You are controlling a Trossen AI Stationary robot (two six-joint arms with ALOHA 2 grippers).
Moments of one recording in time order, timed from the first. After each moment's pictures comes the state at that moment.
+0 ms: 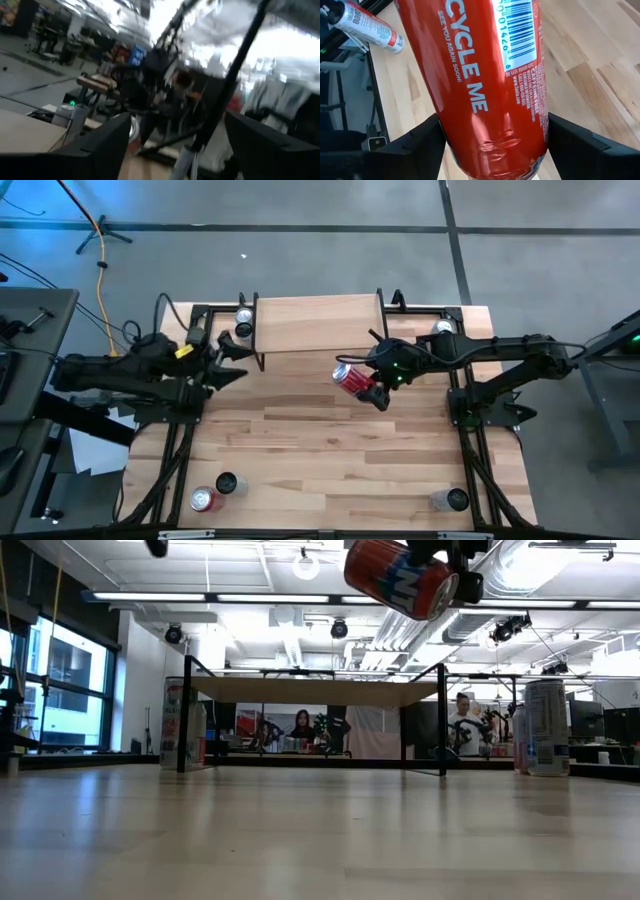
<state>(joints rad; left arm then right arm) -0.01 0.56 0.58 0.20 0.02 -0.40 0.01 1.32 1.25 -0.80 -0.09 0.55</state>
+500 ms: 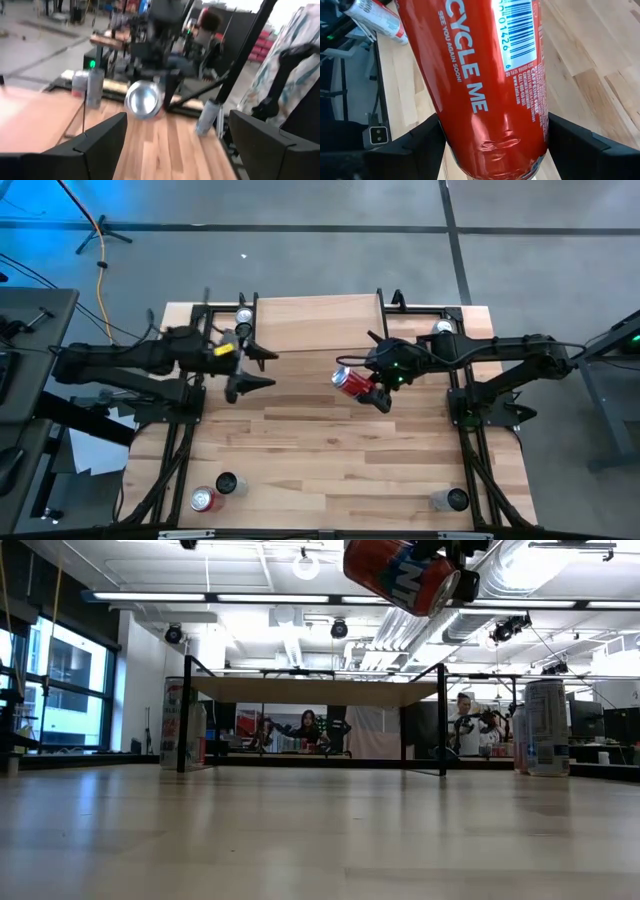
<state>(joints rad) -0.01 0.85 0.84 -0.09 0.03 -0.25 0.01 1.32 1.25 -0.79 -0.12 0.49</state>
